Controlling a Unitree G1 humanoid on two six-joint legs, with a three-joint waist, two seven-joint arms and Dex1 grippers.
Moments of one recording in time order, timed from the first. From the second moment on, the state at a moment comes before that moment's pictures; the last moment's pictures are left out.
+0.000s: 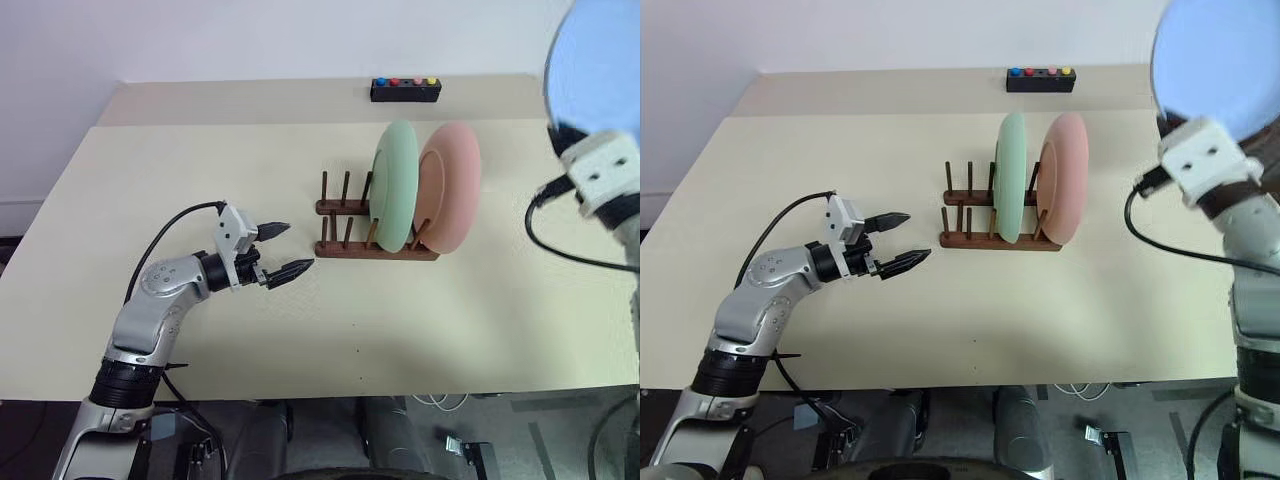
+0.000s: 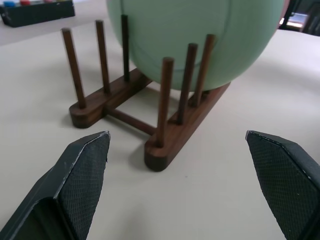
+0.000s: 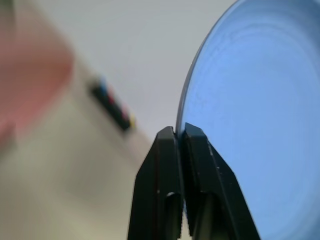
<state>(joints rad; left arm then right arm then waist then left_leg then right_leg) -0.32 0.49 -0.03 -0.12 -0.42 0.34 -0.87 -0.42 -0.84 -0.29 -0.29 0.13 0.16 0.44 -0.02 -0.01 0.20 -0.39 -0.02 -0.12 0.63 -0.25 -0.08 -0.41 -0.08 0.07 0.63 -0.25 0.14</state>
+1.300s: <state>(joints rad) -0.31 0.52 0.01 -0.09 -0.40 0.32 -0.88 -0.46 -0.37 -0.09 -0.54 1.24 0.72 0.09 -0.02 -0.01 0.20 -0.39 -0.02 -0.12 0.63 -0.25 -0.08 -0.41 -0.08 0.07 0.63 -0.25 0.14</state>
